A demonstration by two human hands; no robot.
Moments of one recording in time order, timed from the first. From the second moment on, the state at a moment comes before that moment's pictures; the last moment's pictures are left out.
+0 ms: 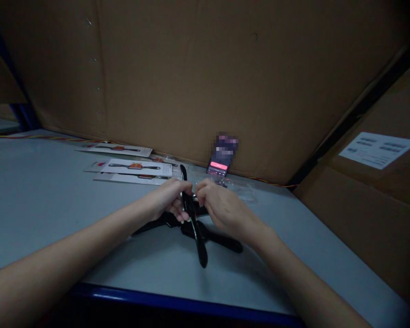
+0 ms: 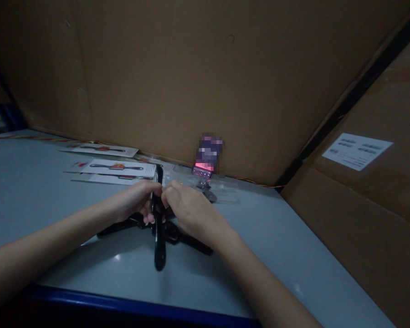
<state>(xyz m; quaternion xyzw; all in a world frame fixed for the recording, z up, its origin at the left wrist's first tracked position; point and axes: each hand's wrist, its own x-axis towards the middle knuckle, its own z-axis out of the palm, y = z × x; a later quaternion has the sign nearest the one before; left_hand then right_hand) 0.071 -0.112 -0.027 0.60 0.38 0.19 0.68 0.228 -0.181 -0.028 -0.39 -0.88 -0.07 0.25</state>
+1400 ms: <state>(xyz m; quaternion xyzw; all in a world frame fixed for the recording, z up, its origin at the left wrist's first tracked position) 0.066 -0.107 -0.020 0.59 0.39 0.15 0.69 0.237 -0.185 -0.013 -0.48 -0.82 -0.11 0.28</state>
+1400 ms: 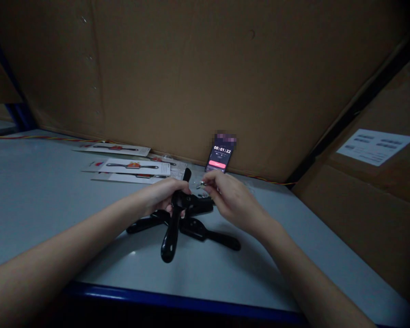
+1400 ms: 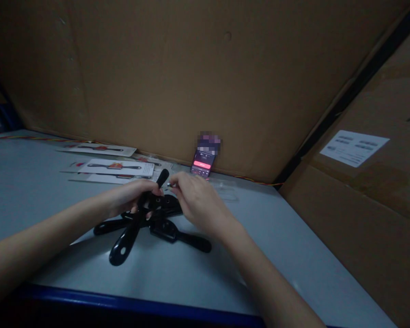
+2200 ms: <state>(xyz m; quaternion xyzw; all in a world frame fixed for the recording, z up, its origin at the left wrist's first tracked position) 0.070 -0.103 -0.027 0.58 0.39 0.28 0.66 0.281 -0.161 -0.033 -0.69 -0.71 0.05 0.16</state>
